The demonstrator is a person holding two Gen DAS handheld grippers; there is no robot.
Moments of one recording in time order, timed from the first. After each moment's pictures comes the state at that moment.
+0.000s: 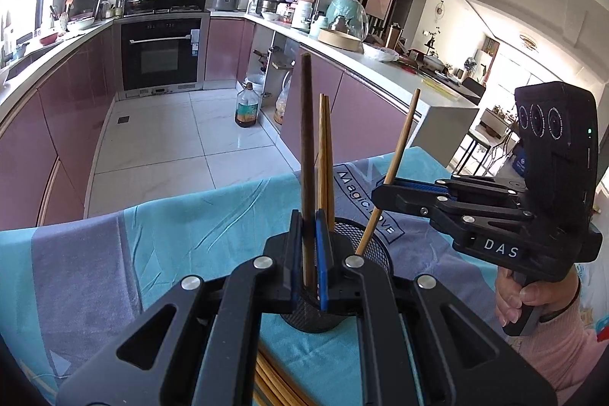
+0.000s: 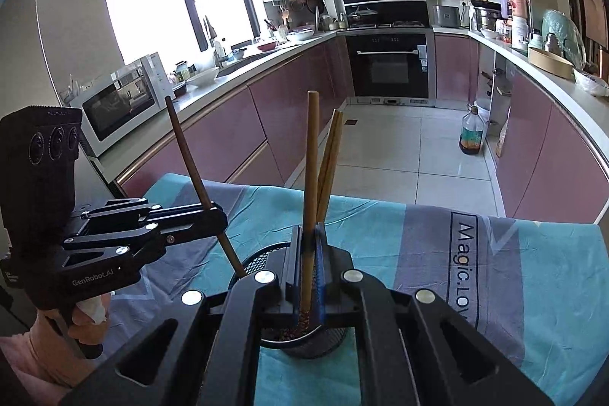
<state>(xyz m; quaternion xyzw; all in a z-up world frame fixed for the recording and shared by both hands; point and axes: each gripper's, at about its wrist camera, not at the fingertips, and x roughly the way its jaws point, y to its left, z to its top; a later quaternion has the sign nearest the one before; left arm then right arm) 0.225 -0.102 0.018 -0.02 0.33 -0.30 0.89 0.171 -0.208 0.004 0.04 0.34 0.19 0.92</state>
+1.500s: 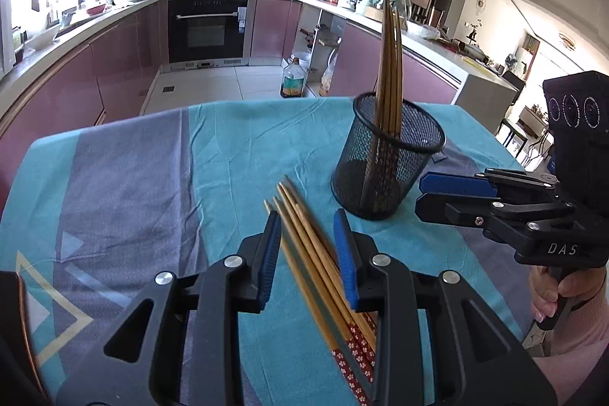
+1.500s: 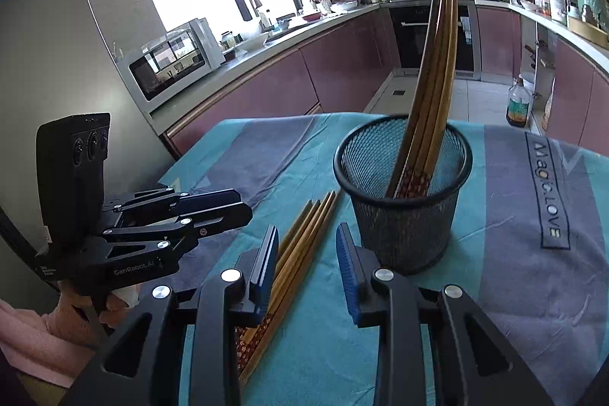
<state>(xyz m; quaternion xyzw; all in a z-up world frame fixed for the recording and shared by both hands) 0.148 -0.042 -0.069 -0.01 0.37 -0.22 0.90 0.106 -0.164 -0.053 0.06 0.38 0.28 0.88</state>
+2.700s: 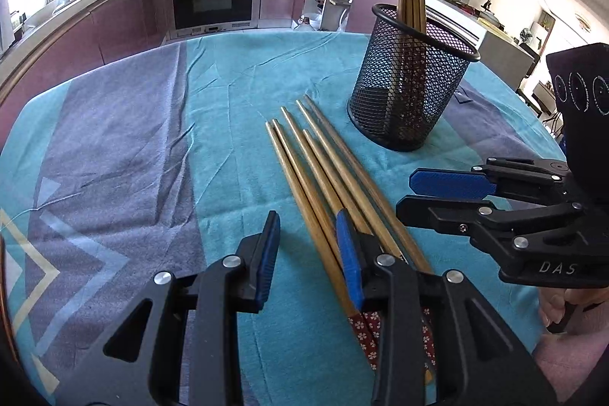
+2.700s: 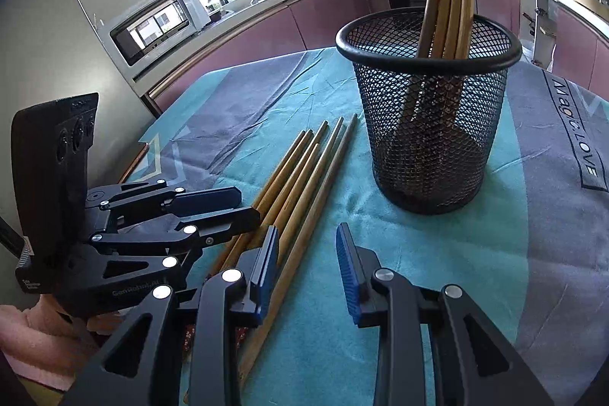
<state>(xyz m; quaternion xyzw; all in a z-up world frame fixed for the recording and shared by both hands) 0.146 -0.059 -0.127 0.01 0.43 -0.19 0.88 0.109 -0.140 -0.107 0.05 0.44 0.27 0.85</state>
